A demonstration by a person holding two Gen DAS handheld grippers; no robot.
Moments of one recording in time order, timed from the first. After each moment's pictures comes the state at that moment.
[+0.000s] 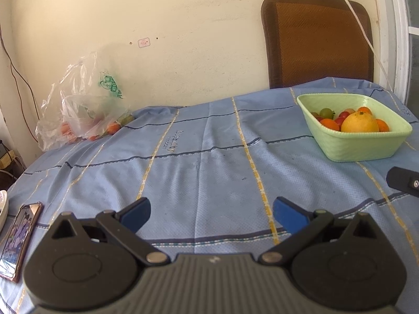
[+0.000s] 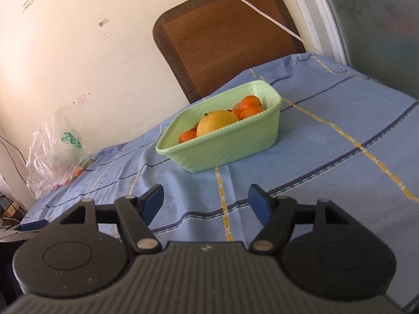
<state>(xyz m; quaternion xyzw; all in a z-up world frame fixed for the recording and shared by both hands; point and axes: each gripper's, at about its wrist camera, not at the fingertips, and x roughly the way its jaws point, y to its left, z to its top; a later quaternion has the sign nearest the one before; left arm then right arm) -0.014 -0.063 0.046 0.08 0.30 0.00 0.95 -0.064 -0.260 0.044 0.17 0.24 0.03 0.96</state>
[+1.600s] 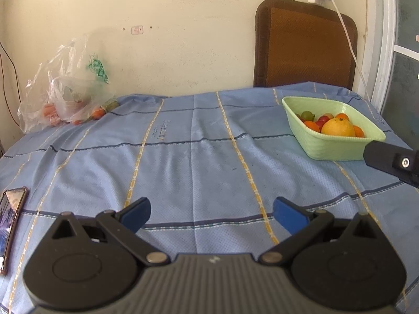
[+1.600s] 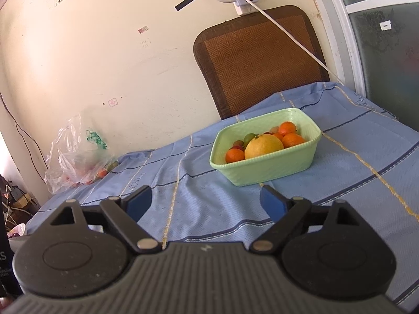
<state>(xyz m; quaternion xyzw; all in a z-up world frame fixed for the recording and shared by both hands) -0.025 -0.033 0.058 0.03 0.33 -0.06 0.94 -0.081 -0.214 0.076 0.14 0.21 0.05 0.97</state>
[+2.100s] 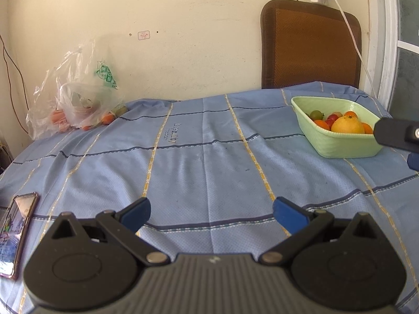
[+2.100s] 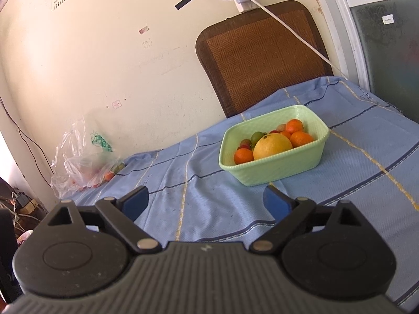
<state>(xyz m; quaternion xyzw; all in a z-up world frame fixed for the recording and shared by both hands) -0.031 -0.029 0.056 0.05 0.32 -0.04 0.95 -0.078 -0.212 0.085 0.16 0.22 0.05 0.96</state>
